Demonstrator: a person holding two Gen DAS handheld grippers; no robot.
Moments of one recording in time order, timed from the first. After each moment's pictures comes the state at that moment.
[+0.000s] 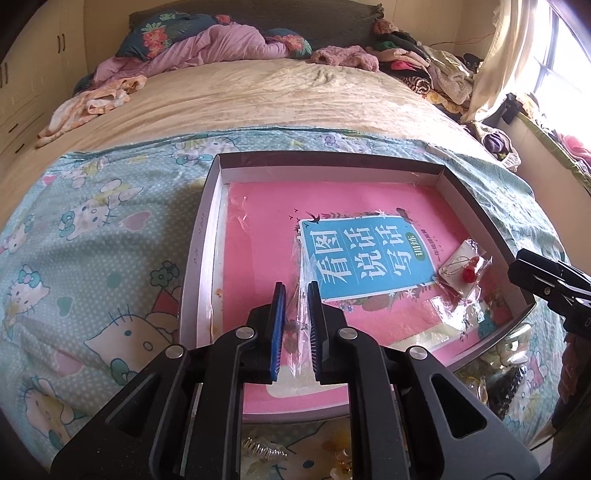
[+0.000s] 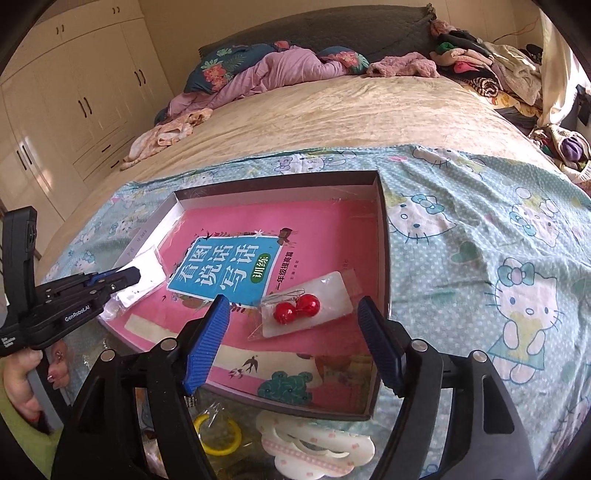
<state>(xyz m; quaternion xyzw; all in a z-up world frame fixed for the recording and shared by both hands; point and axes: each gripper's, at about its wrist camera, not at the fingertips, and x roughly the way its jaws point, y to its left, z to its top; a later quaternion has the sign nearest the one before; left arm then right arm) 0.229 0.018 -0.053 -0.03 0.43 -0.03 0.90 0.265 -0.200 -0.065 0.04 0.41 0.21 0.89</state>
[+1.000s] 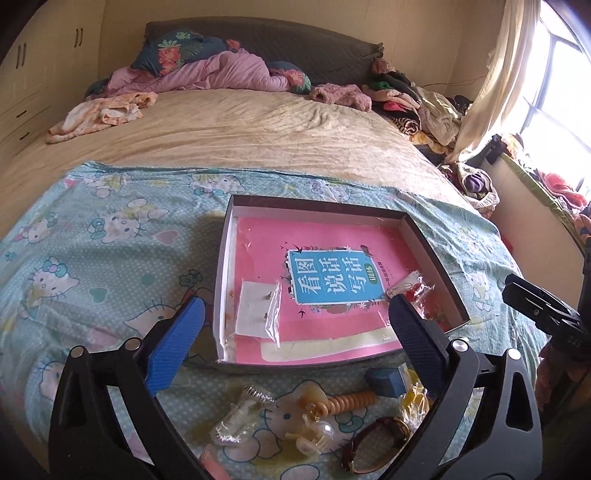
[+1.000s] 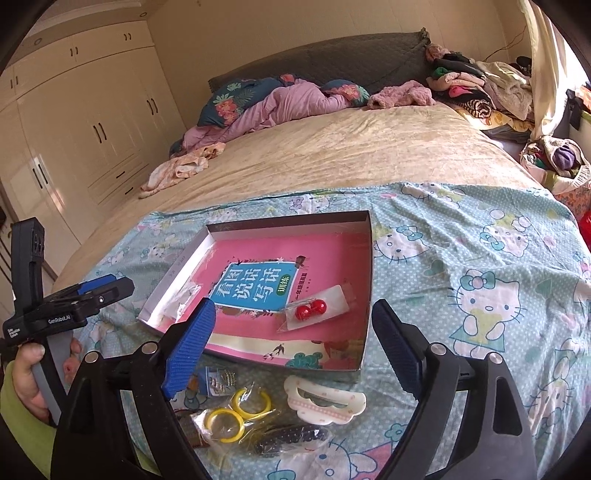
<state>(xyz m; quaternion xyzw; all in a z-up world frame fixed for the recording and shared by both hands) 0.174 0.036 0.013 -0.09 0.37 -0.04 0.92 0.209 -0.223 -0.008 0.06 0.35 0.22 0.91</state>
